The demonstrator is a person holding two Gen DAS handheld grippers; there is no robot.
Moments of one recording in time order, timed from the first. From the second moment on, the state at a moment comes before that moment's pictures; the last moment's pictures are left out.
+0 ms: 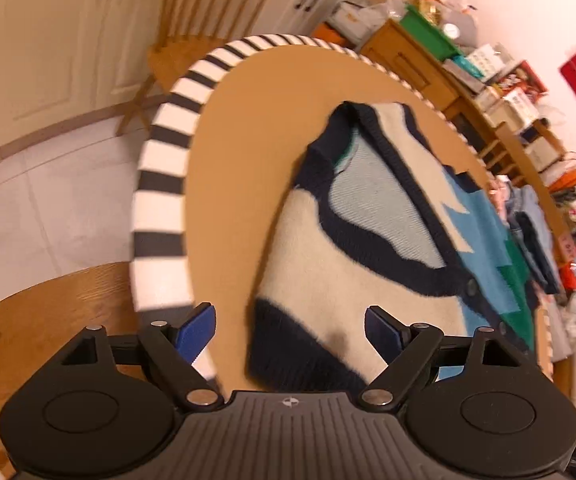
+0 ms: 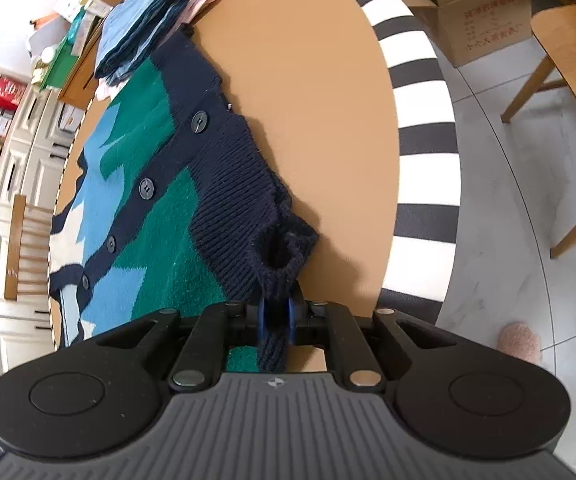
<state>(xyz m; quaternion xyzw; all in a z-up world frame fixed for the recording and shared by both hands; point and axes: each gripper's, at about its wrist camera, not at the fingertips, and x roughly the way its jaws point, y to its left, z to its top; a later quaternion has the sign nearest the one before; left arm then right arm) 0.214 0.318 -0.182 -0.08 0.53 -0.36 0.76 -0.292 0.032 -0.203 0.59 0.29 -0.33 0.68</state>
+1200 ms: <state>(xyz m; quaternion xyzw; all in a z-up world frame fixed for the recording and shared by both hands) 0.172 0.266 -0.142 0.16 0.50 -0.38 0.76 -0.290 0.034 -0.168 0.53 0.29 -0.34 0.72</state>
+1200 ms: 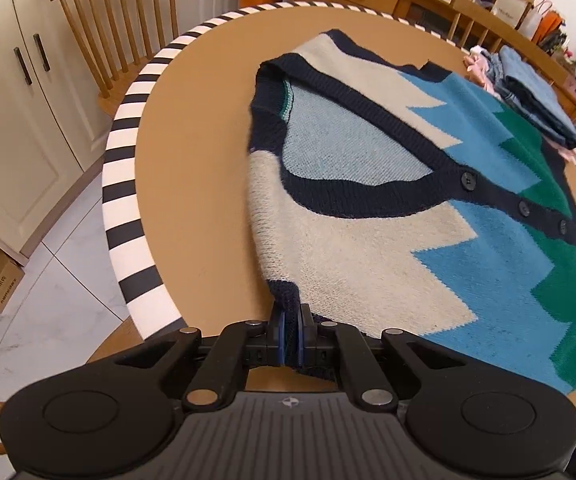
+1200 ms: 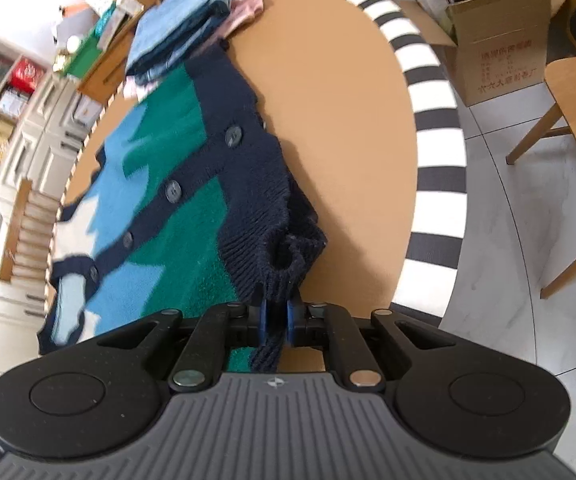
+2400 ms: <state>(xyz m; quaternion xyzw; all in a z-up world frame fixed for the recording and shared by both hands) 0.313 0.070 -0.089 0.10 0.55 -0.33 0.76 -0.145 -0.191 -0.117 0.61 0.25 -0.31 0.68</state>
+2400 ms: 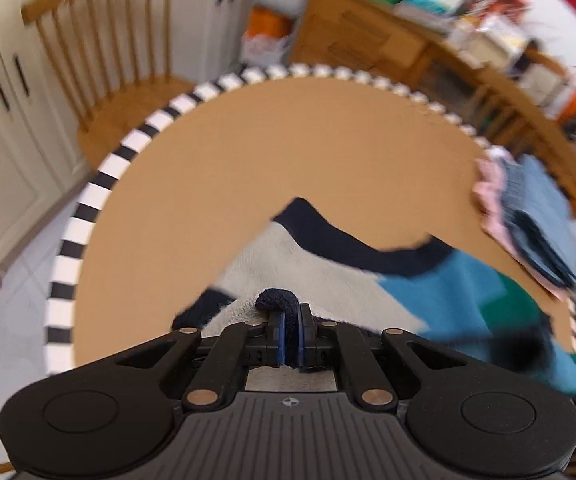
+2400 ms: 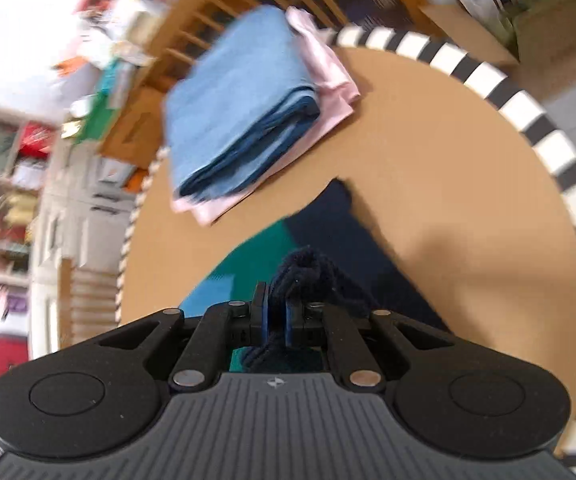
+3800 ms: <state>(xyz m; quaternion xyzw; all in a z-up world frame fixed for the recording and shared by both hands) 0.229 0.023 -0.166 0.15 0.40 -0.37 0.82 0.046 -0.139 -0.161 0.26 0.38 -0.21 0.86</state>
